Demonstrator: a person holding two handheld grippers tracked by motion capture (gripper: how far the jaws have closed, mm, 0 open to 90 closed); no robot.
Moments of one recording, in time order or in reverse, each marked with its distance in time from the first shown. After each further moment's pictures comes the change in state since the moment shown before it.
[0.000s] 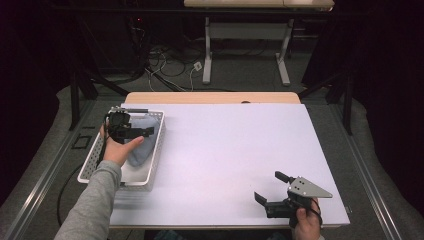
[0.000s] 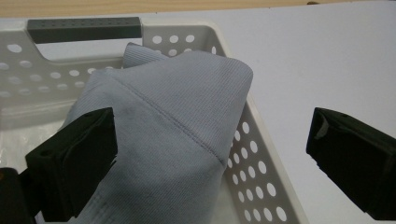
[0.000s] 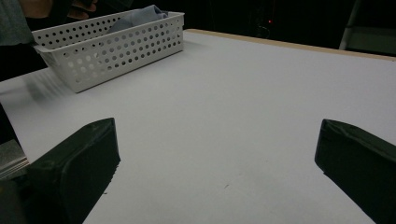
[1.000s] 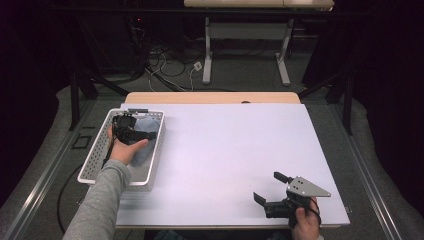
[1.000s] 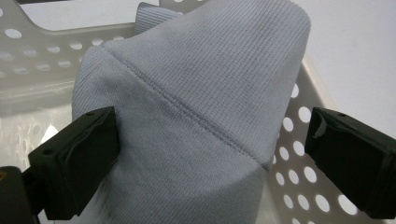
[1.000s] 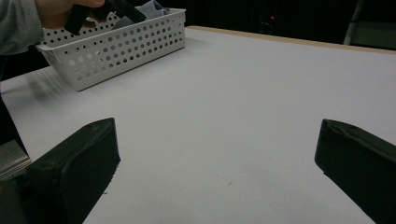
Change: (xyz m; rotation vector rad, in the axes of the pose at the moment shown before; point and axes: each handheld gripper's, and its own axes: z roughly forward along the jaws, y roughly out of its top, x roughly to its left) left arm 0.011 -0.008 0.034 0.096 0.078 0.026; right arm -0.001 -0.002 0.003 0.004 0.012 0.001
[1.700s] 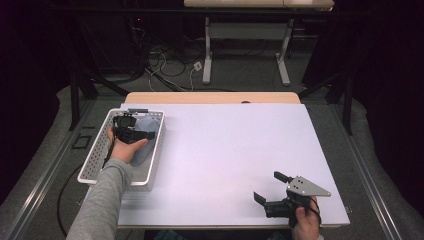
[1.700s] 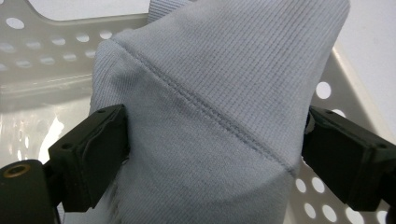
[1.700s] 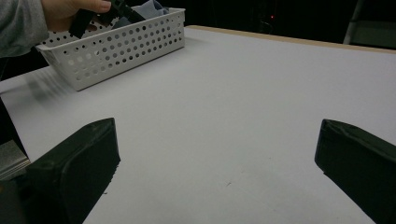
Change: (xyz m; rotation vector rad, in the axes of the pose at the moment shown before) left arm 0.007 0.000 0.011 0.020 0.019 -0.007; right arm -0.001 0.000 0.000 0.017 -0.004 0.013
